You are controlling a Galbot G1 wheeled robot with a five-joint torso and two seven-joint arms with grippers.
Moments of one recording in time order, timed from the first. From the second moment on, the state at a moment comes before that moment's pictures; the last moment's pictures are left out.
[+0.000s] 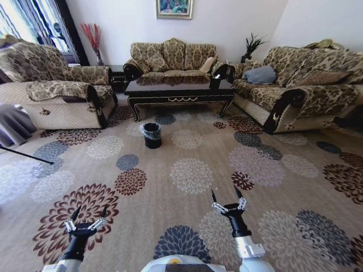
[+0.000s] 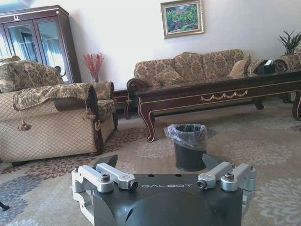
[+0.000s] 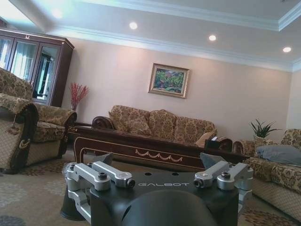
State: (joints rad) left arm 2.12 -1.18 -0.80 -2.16 -0.33 -0.36 -0.14; right arm -1.81 1.36 0.53 2.07 -0.01 0.48 0.04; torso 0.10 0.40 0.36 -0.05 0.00
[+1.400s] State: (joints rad) left arm 2.12 -1.18 -0.80 -2.16 -0.33 -0.36 -0.14; right arm -1.81 1.36 0.53 2.07 -0.01 0.48 0.04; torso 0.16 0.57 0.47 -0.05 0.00
